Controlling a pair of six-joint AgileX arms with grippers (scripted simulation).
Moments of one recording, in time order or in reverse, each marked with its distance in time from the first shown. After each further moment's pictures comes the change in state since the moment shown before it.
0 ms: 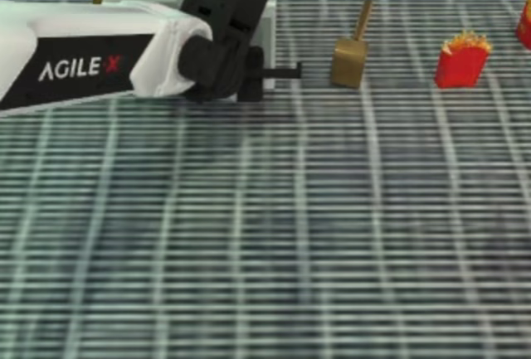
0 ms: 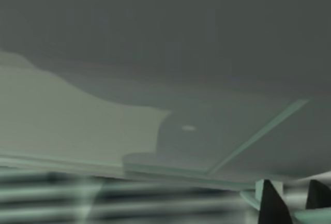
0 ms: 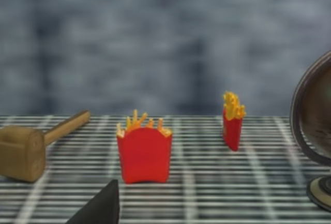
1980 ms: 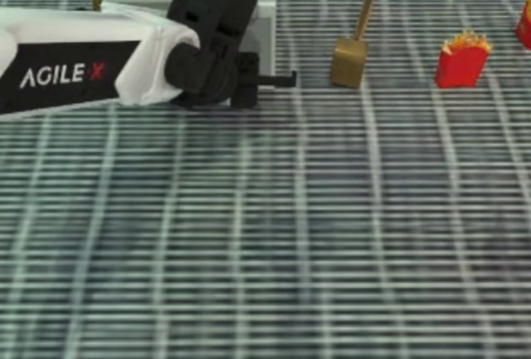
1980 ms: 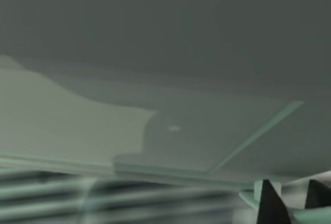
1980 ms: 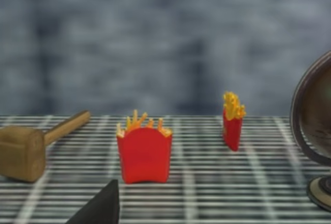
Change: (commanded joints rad) left arm 0.011 -0.043 -0.066 0.037 0.046 0.059; right arm 0.000 0.000 0.000 0.000 0.000 0.000
